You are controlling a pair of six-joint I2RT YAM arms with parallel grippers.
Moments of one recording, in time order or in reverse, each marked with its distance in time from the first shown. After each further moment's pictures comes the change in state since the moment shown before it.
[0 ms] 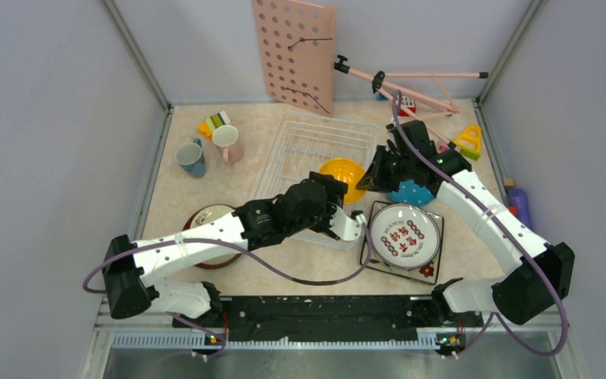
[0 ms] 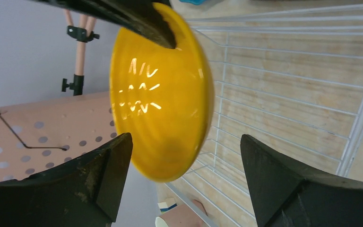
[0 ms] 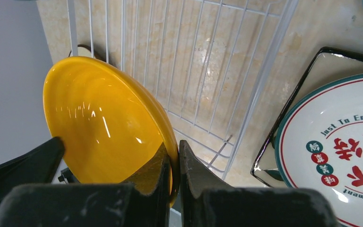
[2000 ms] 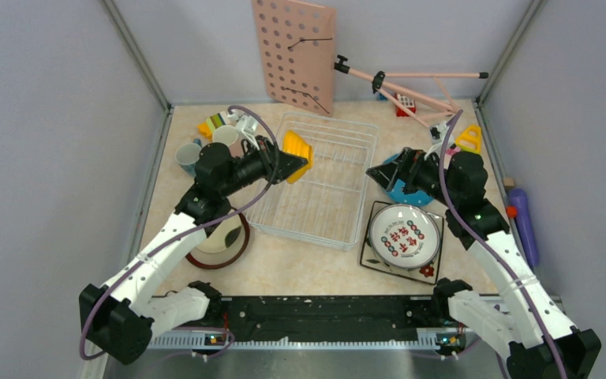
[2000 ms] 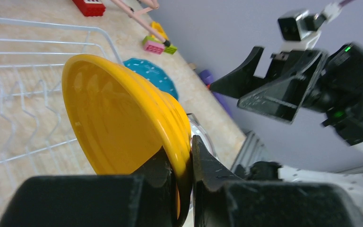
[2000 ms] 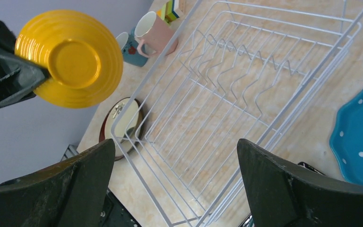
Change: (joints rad) left arm 0.663 -0.203 -0.195 0.536 0.753 -1.775; right arm -0.178 -0.454 -0.433 0.620 -0.184 -0.186
